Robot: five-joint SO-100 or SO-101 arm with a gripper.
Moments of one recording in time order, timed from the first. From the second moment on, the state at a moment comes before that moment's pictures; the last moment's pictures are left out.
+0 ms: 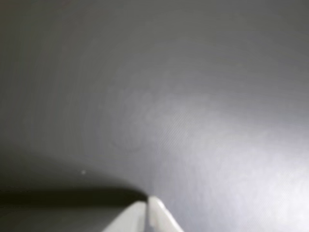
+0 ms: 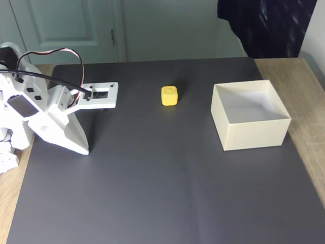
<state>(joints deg) 22.8 187.4 182.7 64.0 170.2</state>
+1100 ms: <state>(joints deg) 16.5 187.6 182.7 64.3 169.6</state>
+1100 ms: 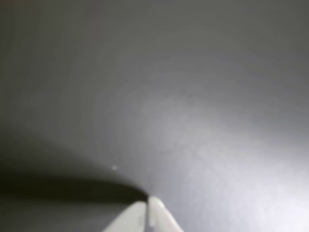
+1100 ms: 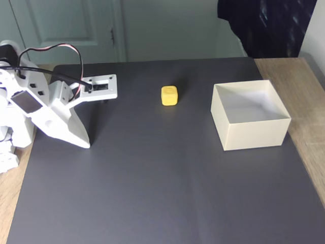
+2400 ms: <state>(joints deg) 7.3 142.6 153.5 31.9 170.9</state>
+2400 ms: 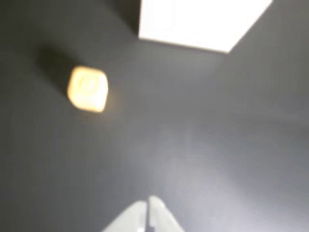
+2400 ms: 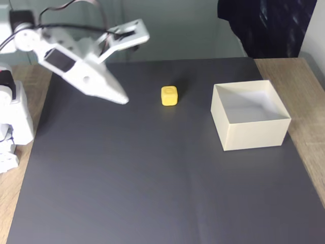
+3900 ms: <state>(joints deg) 6.5 88.6 115.9 21.8 171.7</state>
